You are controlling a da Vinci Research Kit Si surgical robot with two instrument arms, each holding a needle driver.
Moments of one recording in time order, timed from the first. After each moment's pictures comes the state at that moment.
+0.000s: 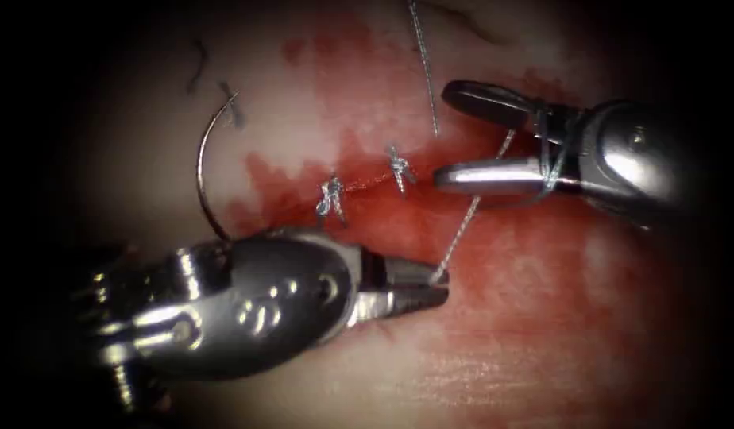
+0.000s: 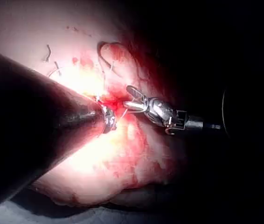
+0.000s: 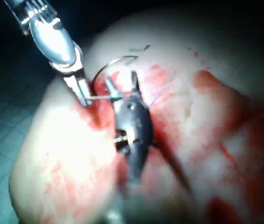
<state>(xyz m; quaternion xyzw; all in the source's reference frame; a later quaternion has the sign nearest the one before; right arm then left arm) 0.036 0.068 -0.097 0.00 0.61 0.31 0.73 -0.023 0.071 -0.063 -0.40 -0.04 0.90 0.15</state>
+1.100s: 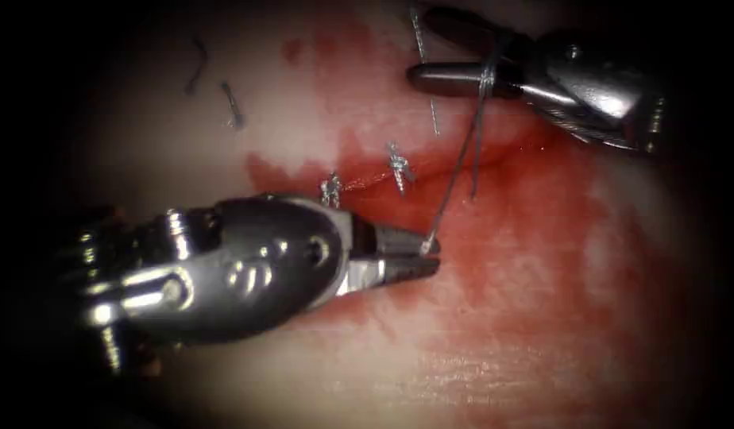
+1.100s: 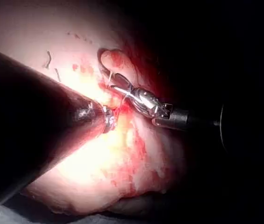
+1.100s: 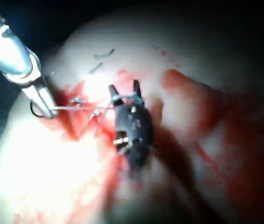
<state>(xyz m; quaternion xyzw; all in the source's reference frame) 0.037 0.072 -0.090 -0.01 0.55 0.36 0.75 -0.022 0.074 -0.063 -0.40 -0.05 0.90 0.17</state>
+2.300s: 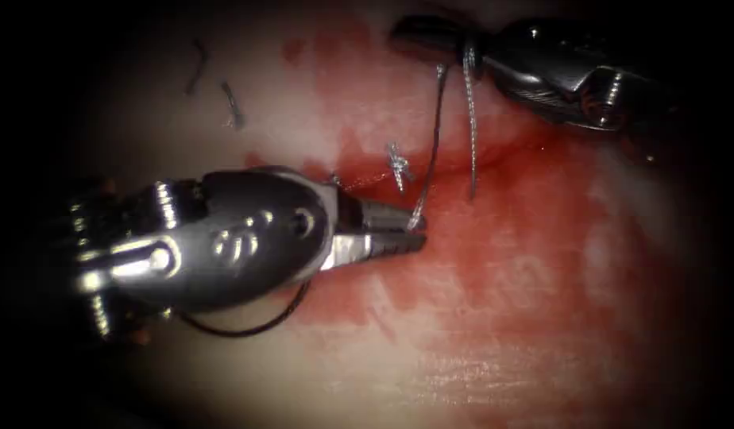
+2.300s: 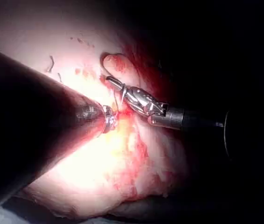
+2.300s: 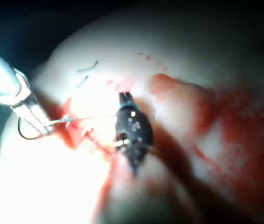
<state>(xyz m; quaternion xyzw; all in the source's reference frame) 0.038 0.073 -0.088 0.02 0.52 0.40 0.76 -0.021 0.075 -0.062 -0.40 -0.04 0.90 0.19</state>
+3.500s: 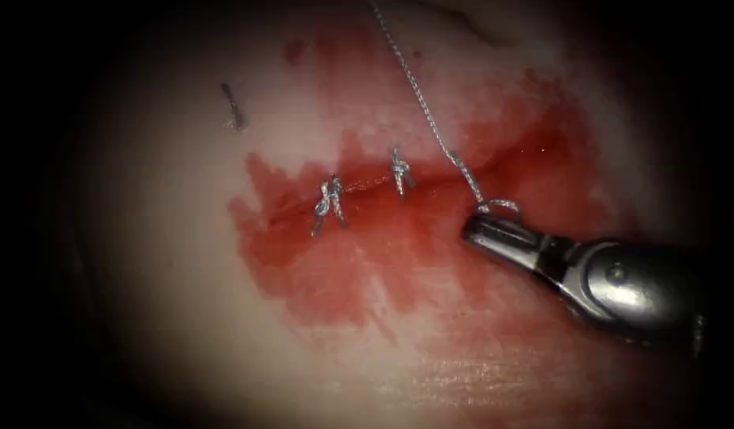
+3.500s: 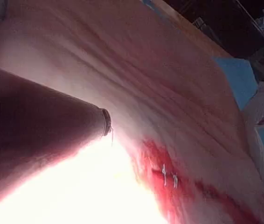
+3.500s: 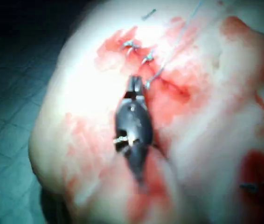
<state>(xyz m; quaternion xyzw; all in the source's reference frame) 0.033 0.057 -0.092 -0.05 0.57 0.32 0.76 -0.005 0.106 -0.057 -0.36 0.00 0.88 0.32</state>
